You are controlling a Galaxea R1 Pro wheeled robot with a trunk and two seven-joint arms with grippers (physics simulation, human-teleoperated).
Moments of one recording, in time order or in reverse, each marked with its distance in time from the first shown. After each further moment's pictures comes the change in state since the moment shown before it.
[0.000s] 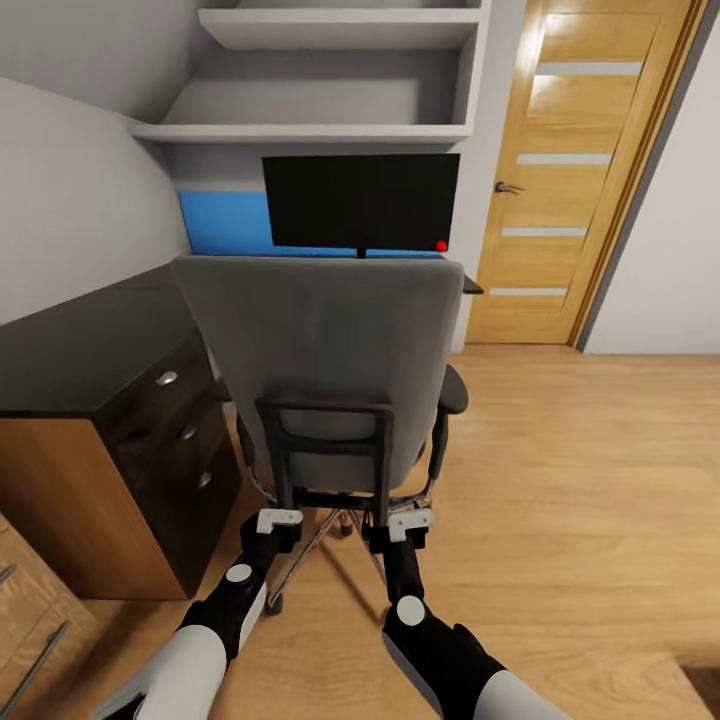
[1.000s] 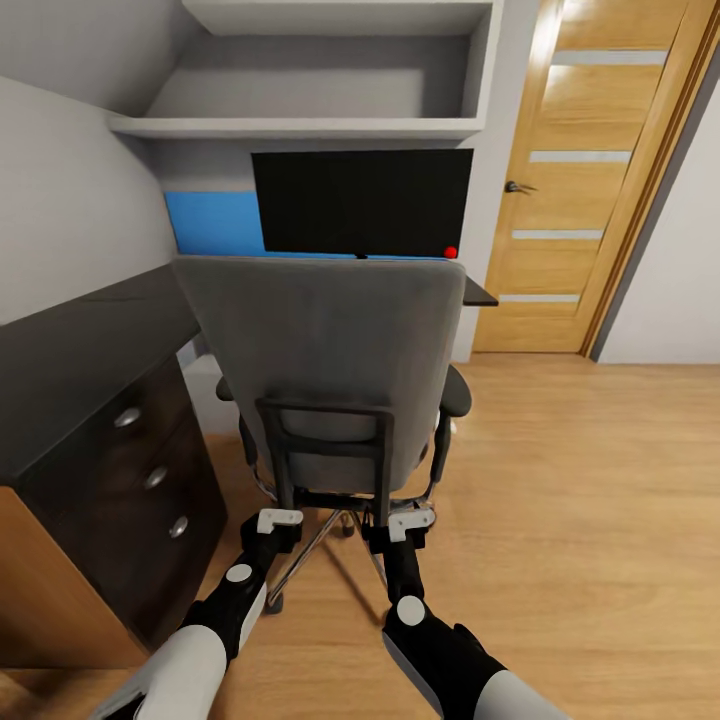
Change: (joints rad) left arm 0.000 0.000 -0.003 0.001 -0.001 0.000 -0.001; right arm 0.000 -0.001 0.000 0.000 0.002 0.001 0.002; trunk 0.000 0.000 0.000
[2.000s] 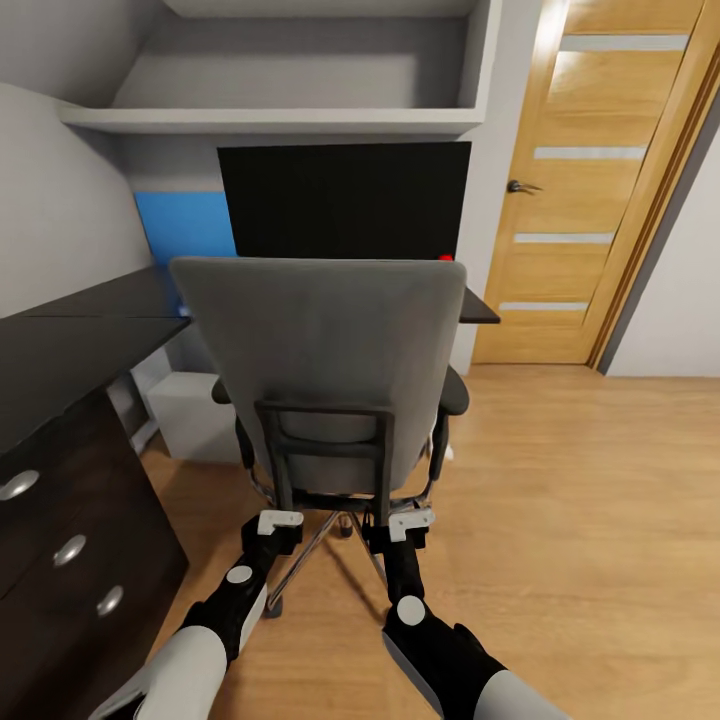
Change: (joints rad) left arm 0.000 0.000 0.003 0.009 0.001 -0.002 0.000; right arm 0.000 0.000 -0.001 0.000 -0.002 -0.001 -0.001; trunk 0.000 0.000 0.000
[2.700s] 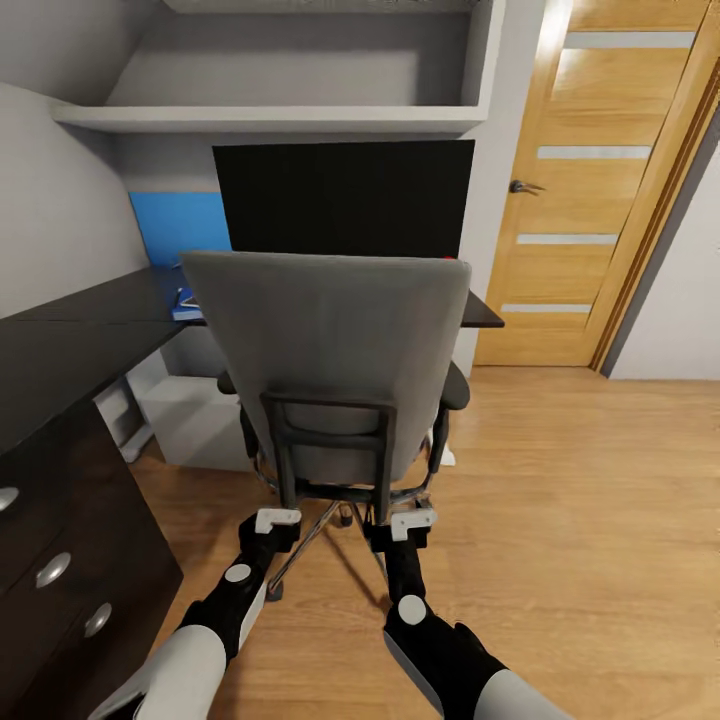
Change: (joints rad) left arm 0.000 0.000 0.009 -0.012 0.005 0.005 0.007; right arm -0.001 -0.001 -0.006 0.000 -0.008 -0.009 -0.006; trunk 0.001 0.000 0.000
